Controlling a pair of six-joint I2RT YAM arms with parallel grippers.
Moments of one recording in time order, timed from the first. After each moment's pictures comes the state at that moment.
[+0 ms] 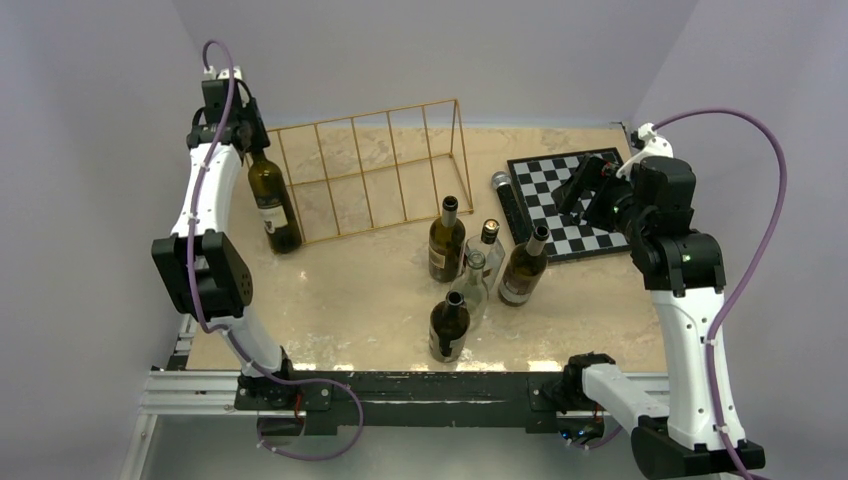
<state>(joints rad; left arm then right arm) 0.15 1.78 1.72 -0.57 -0.09 -0.14 0.08 0.97 1.41 -0.93 -0.04 0.41</state>
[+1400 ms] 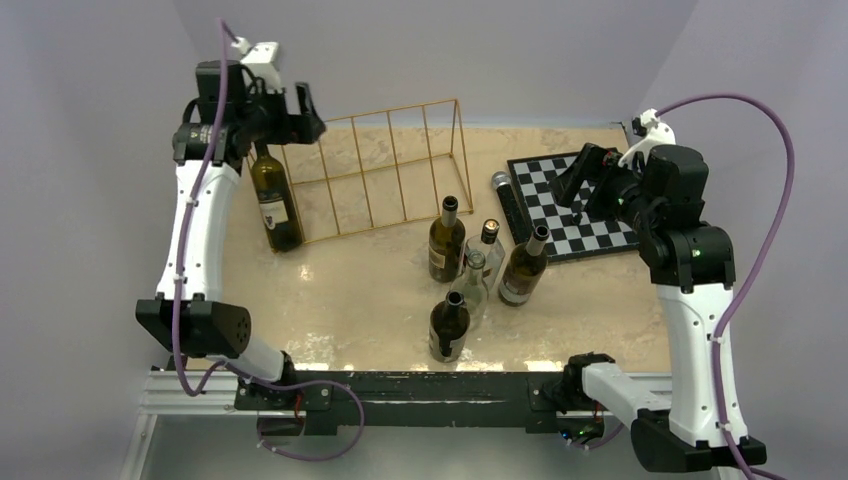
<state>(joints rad) 0.05 1.56 1.84 -0.79 0.25 -0.09 0.08 1.00 1.50 -0.95 -0.10 0.38</state>
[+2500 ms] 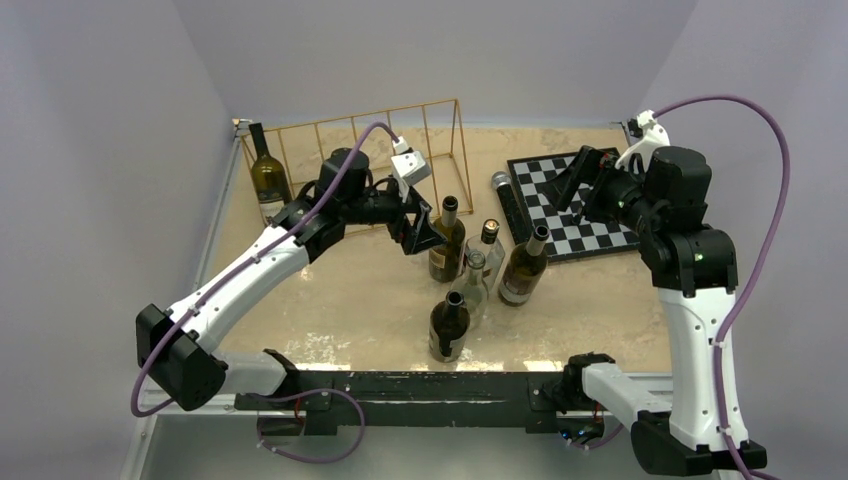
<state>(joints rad) -0.62 1.31 1.25 -0.34 0.67 -0.01 0.08 0.99 1.51 -0.95 -0.24 0.40</state>
